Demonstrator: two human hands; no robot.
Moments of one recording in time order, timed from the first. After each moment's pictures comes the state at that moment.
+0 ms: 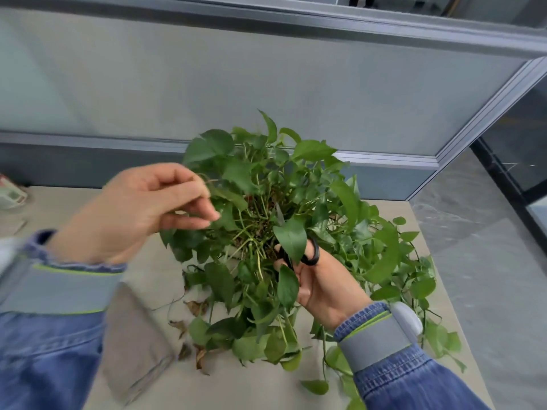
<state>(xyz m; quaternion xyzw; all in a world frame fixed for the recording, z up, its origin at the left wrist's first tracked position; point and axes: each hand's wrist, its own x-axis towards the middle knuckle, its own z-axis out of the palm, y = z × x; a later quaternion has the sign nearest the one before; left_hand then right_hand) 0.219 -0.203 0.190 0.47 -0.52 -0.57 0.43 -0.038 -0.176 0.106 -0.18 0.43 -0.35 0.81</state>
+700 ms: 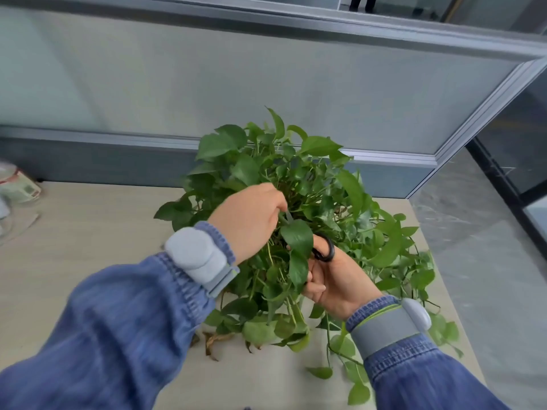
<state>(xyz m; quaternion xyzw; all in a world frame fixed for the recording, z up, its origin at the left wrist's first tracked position) 0.134 -0.208 0.153 0.52 -0.83 -0.09 0.18 -0.050 -0.161 0.104 -0.20 0.38 -0.33 0.84</state>
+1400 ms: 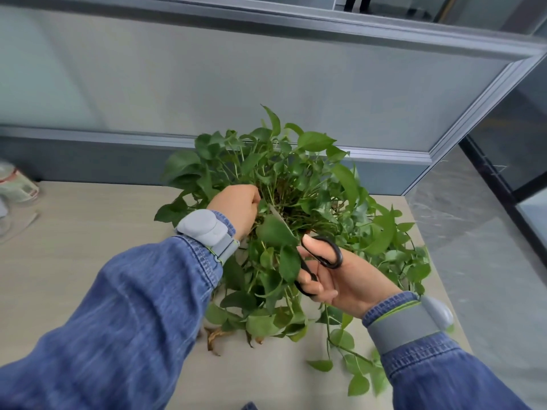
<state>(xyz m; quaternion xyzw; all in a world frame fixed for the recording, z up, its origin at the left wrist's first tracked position) 0.150 -0.246 0.105 0.66 -0.72 -0.16 0.14 -0.063 -0.152 0.122 -0.32 0.35 -0.21 0.86</state>
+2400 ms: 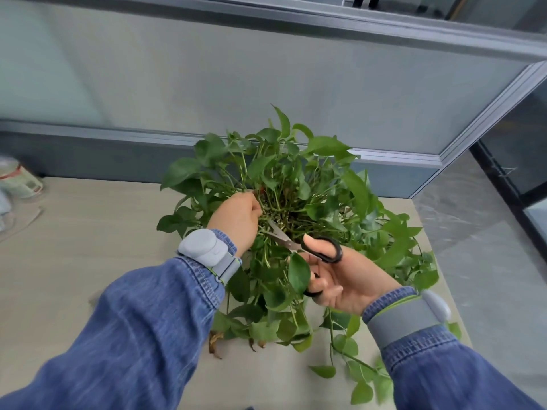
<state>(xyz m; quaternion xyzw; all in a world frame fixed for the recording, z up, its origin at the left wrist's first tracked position) 0.148 -0.229 0.097 0.69 -0.66 -0.21 0.21 -0.064 -0.176 0.108 -0.18 0.34 -0.14 0.91</state>
